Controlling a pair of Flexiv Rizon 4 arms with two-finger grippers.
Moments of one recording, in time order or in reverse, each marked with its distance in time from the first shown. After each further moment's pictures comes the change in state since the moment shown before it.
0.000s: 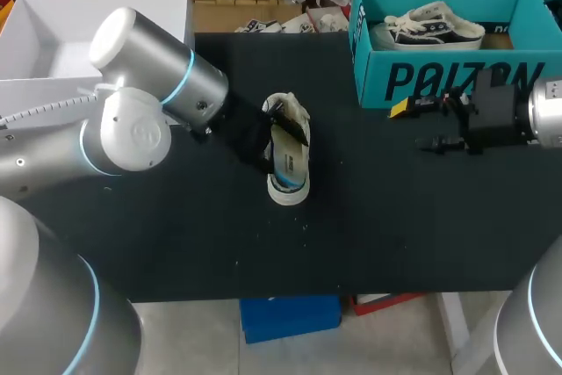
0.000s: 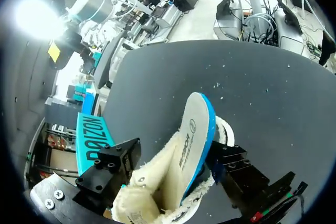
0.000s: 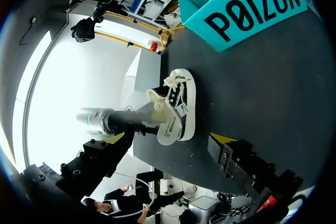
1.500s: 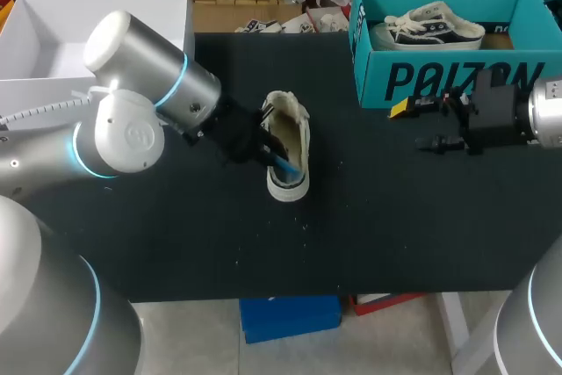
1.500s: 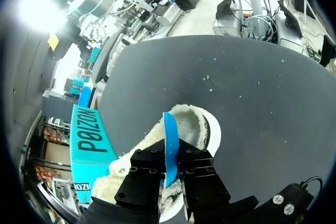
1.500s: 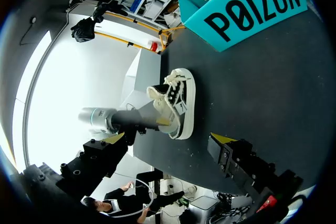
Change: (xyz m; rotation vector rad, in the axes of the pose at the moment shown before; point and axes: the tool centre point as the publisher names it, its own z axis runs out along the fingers) left arm 0.020 0.019 -0.002 -0.026 0.024 -0.051; right arm 0.000 0.000 0.000 0.000 0.000 0.000
